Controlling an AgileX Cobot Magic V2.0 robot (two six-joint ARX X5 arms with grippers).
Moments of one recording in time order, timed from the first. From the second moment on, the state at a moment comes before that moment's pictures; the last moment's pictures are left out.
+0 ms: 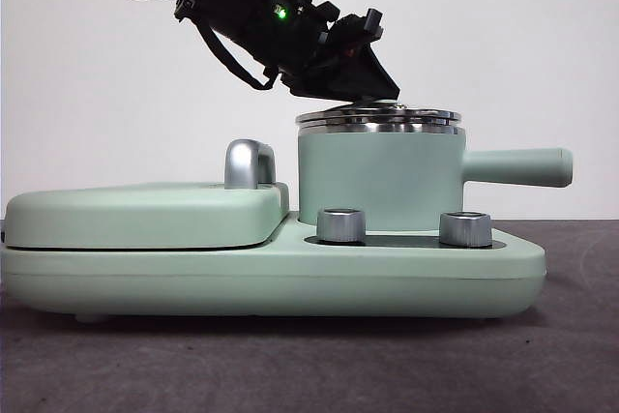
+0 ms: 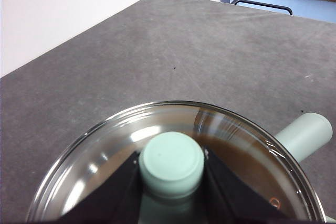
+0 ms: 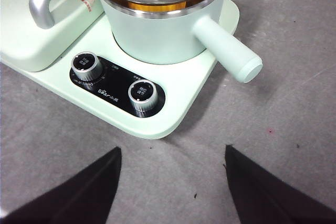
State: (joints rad) left arm -0.65 1.79 1.25 0.24 0.32 0.19; right arm 0.49 0.52 0.74 -0.85 -0.05 0.06
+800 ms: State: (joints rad) left arm -0.66 1.79 1.25 0.19 0.31 0.22; right arm 0.49 0.52 0.74 -0.85 -0.05 0.06
